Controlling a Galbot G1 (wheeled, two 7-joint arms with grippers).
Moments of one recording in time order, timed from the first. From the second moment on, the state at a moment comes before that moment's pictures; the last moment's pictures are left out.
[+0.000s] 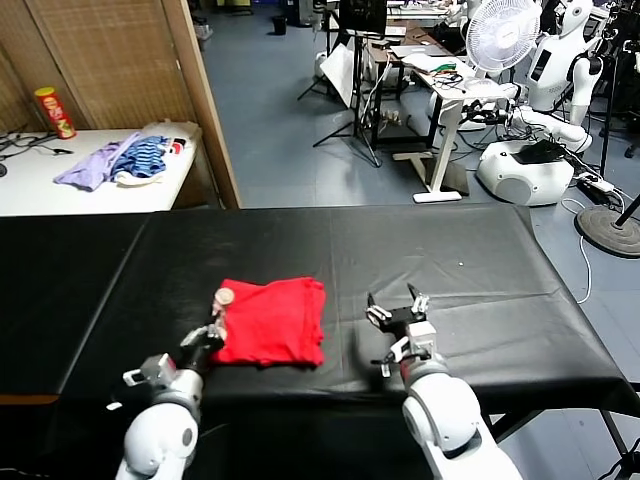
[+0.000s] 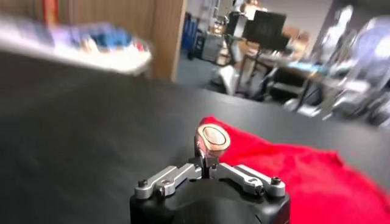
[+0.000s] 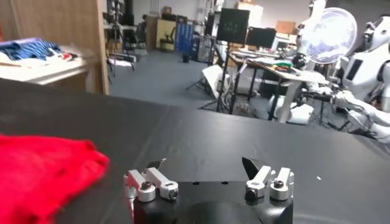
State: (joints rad) left arm 1.37 -1.37 -0.58 -1.93 -0.29 0.32 -0.14; right arm -1.22 1.34 0.25 2.05 0.11 -0.57 0.25
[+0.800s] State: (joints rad) left arm 1.45 -1.11 -0.64 -2.09 0.02 0.33 -0.14; right arm -1.24 1.37 0.27 2.04 0.11 -0.57 0.24
